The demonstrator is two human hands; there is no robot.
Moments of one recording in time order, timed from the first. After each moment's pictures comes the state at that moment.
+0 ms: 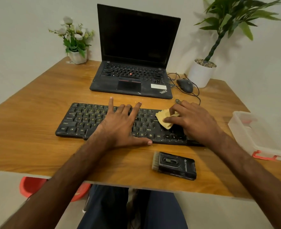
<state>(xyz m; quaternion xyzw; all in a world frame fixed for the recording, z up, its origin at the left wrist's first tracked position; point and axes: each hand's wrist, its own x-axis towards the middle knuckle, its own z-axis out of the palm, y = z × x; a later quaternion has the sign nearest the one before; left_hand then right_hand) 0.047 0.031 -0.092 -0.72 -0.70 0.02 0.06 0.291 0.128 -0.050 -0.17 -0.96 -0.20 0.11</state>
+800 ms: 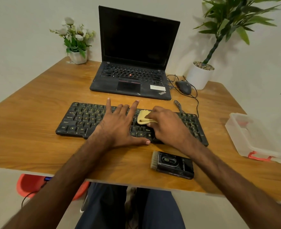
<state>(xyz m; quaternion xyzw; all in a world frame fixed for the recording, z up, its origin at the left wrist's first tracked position) 0.046 0.028 -0.098 -0.71 -0.71 -0.01 0.05 0.228 0.086 -0.057 -0.31 -0.94 0.03 0.14</state>
